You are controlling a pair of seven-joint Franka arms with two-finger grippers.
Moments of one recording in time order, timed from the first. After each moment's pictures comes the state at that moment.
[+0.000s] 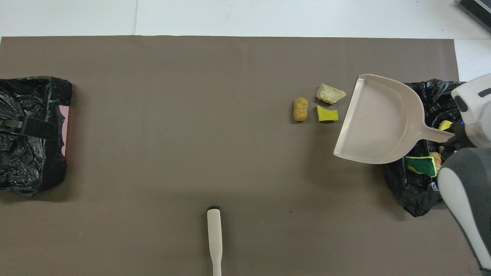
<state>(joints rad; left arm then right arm) -0.07 -0.01 -0.05 -1.44 0.02 1.45 0.11 -0.10 -0.07 0.12 -1.90 -0.25 1.83 -1.06</state>
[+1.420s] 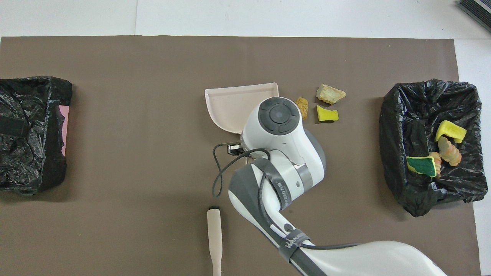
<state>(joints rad) -0.06 -0.02 0.01 -1.42 0.02 1.43 0.12 0.48 0.41 0.13 -1.66 0.10 2.06 0.53</state>
